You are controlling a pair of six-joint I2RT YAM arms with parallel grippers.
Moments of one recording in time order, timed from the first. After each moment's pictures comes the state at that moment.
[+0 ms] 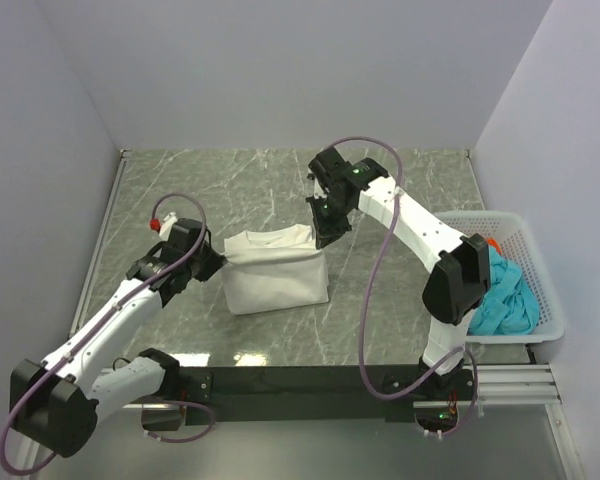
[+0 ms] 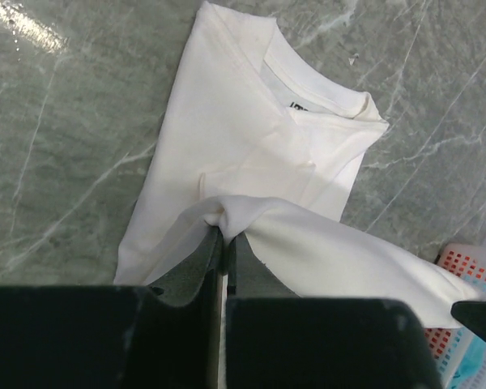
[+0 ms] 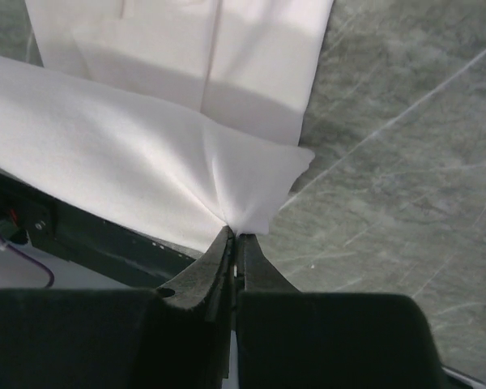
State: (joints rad) left arm -0.42 0.99 0.76 -0.56 -0.19 -1.10; right arm 0.63 1.82 1.75 -1.16 -0.15 0.37
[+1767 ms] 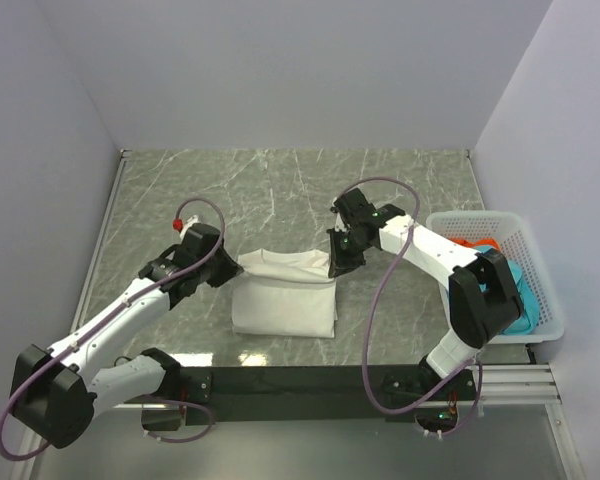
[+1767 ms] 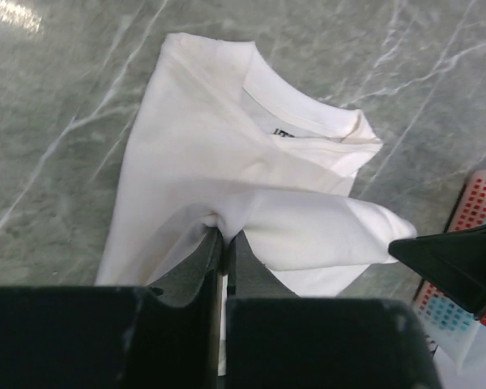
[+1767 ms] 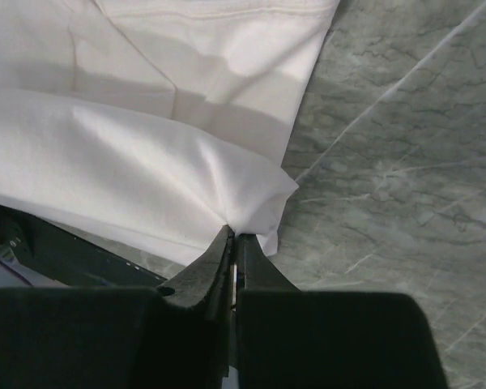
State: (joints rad) left arm -0.51 1.05 0.71 -0.48 -0.10 -1.03; right arm 0.55 1.62 1.16 -0.73 -0.24 0.45
